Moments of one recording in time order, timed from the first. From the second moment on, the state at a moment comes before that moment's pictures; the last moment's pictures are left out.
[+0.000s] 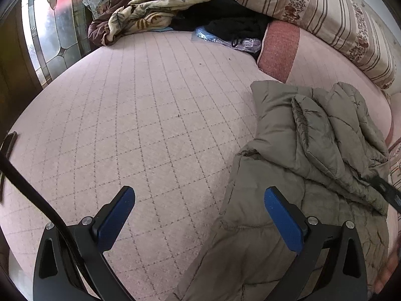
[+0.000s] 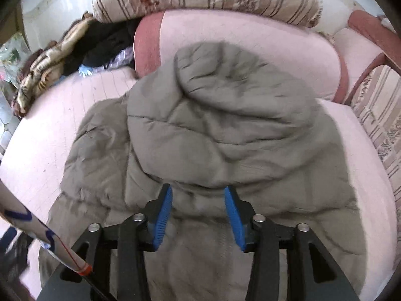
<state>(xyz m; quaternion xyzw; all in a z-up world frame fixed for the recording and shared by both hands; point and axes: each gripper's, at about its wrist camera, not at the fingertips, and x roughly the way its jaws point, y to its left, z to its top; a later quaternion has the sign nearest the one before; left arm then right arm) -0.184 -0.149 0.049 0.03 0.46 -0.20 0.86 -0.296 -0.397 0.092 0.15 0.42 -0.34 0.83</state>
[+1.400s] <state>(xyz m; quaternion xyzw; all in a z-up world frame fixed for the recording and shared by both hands) -0.236 -0.076 0.008 -0.09 0.60 -0.29 0.74 -0.713 -0.500 0.013 0.49 0.30 -0.35 0.74</state>
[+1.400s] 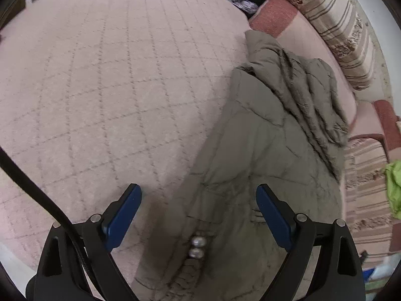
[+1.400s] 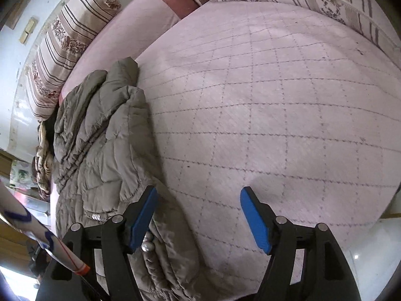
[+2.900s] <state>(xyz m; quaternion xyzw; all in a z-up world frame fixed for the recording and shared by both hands) -0.320 -0.068 -0.004 -0.13 0.61 -0.45 0.65 -0.684 -0.396 -0.016 0.60 0.26 -0.13 0.74</state>
